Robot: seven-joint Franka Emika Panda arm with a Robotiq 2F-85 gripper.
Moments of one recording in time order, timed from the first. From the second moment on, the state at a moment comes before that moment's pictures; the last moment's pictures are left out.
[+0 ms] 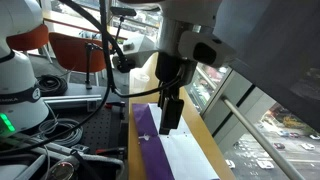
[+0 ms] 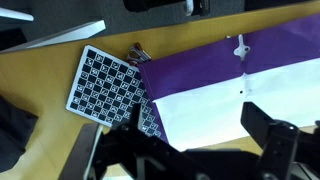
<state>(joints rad) -0.18 -0.31 -0.22 -2.53 -0.13 2.35 -0.18</state>
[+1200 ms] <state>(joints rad) -0.20 0.30 -0.19 -1.97 0.24 2.47 -0.49</state>
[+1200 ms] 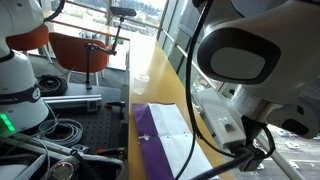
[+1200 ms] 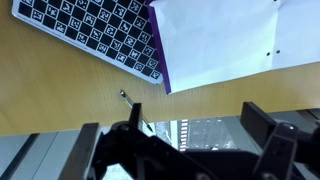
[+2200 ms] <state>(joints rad) -0.45 0.75 0.03 -1.52 0.27 2.28 -0.60</state>
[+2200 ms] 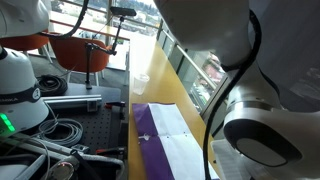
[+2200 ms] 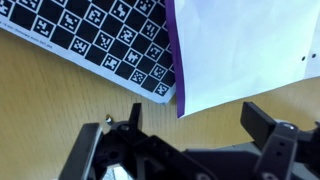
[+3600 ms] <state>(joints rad) -0.46 0.97 0.08 -1.34 0.27 2.21 -0.61</state>
